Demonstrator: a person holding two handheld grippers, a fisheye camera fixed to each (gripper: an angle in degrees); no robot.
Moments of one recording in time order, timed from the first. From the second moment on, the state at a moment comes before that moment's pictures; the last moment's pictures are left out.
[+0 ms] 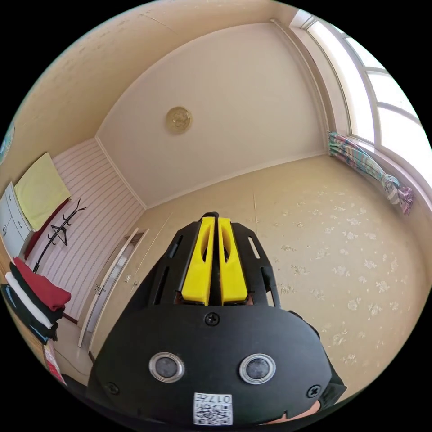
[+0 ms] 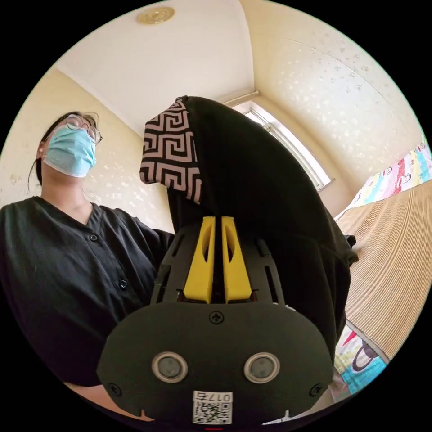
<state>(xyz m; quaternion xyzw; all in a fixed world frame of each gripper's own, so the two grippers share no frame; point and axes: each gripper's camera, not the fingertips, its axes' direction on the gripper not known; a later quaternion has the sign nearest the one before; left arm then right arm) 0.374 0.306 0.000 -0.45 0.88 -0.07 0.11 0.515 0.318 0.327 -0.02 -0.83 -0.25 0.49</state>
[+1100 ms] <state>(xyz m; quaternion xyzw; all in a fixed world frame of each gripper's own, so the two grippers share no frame) 0.392 0.173 -0.176 -0.14 0.43 0.56 0.70 0.404 0.260 0.072 0.31 -0.26 -0.46 0.79</state>
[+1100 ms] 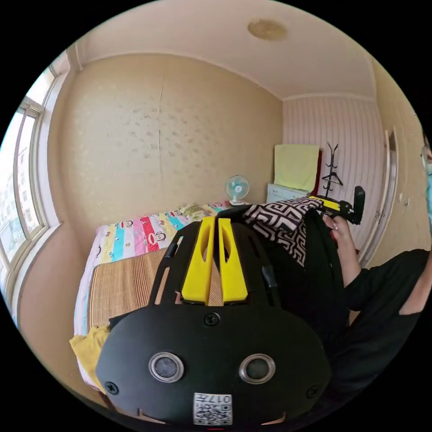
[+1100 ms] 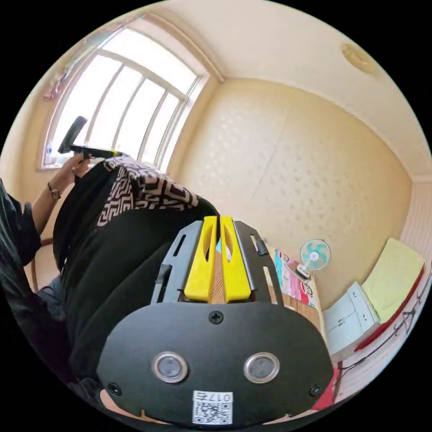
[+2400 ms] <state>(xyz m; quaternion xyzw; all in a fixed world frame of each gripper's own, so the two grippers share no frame) 0.274 0.231 0.093 -0.33 0.07 0.48 0.81 0.356 0.208 0.382 -0.07 -0.04 -0.32 0.94</state>
